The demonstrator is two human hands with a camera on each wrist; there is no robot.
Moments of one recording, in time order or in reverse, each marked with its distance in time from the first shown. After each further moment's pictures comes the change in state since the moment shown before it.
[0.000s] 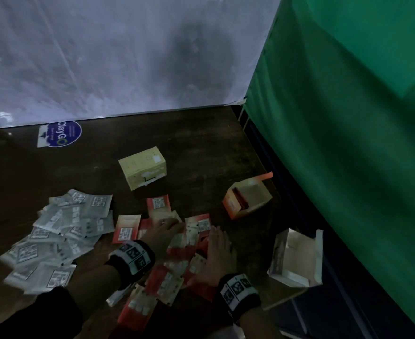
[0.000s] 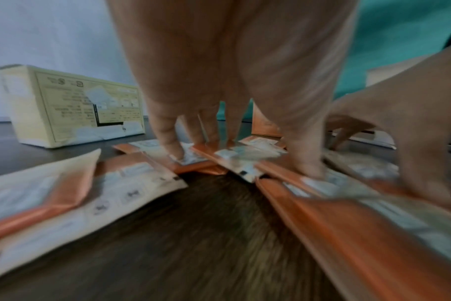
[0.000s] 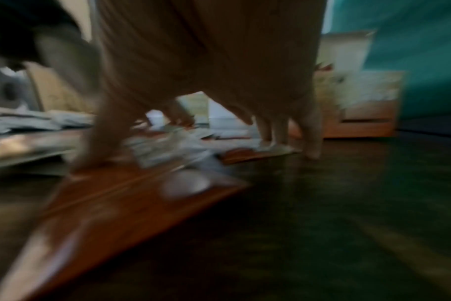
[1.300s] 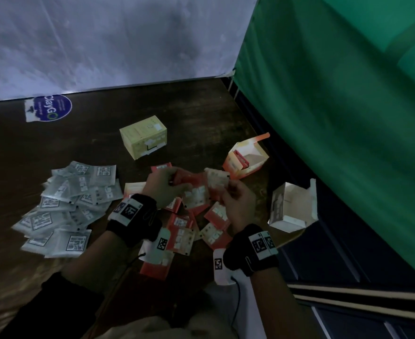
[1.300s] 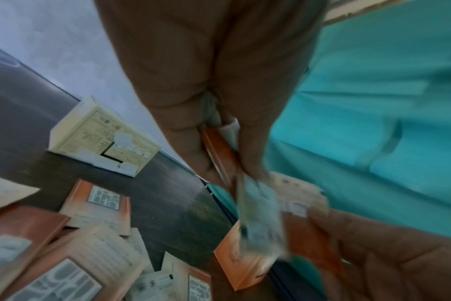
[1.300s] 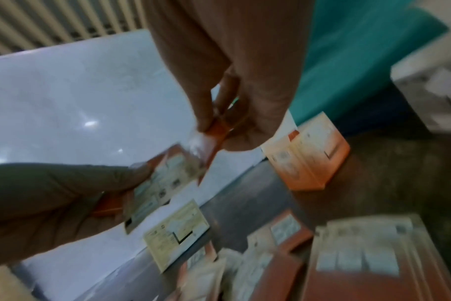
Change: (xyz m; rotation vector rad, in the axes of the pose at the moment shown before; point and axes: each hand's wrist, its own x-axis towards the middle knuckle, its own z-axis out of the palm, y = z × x) left_hand -0.059 0.004 -0.051 -0.852 0.405 0.009; right_hand -0.049 -0.029 -0.015 1.057 0.731 -0.088
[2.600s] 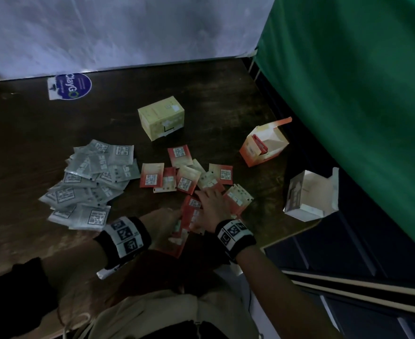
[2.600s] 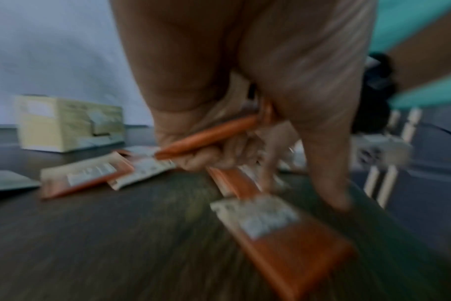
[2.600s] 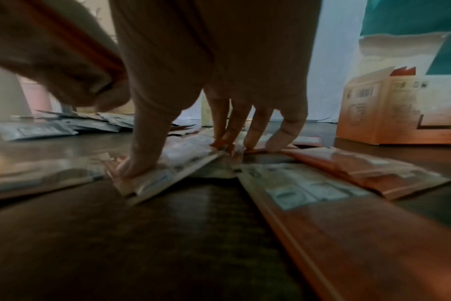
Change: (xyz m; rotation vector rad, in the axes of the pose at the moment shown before) left_hand -0.070 -0.076 0.016 0.735 -0.593 0.068; right_hand -0.027 0.044 0.064 -1.107 -0.685 -0.228
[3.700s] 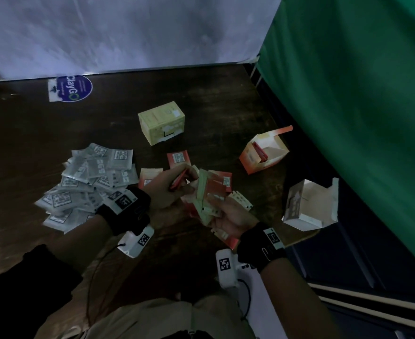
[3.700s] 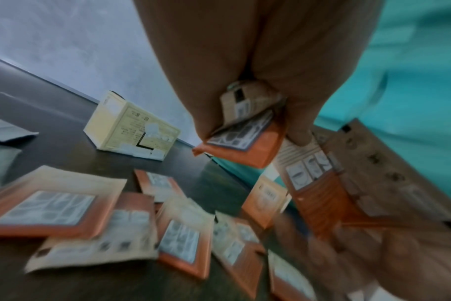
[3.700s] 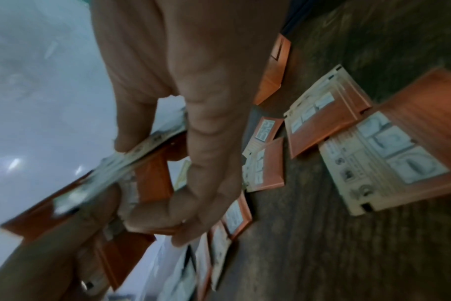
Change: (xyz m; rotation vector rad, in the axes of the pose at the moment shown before) left_hand 0.014 0.005 -0.074 -0.794 0.439 0.259; right_hand -0.023 0.027 -0.044 1.789 -0.320 0.144
